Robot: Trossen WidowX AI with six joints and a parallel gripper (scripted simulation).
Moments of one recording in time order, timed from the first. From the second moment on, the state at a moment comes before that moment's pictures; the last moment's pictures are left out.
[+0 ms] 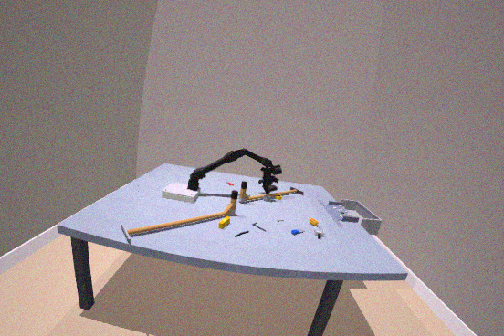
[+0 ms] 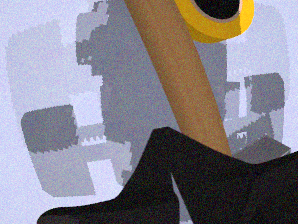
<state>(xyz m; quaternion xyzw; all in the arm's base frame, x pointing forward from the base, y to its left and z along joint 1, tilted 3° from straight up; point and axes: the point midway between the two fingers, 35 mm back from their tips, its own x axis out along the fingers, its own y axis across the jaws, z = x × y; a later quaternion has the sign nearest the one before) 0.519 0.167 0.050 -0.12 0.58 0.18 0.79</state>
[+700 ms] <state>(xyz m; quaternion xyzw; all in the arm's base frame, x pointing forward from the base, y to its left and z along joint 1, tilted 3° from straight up) 0.532 0.152 0.052 -0.12 0.58 0.18 0.79</state>
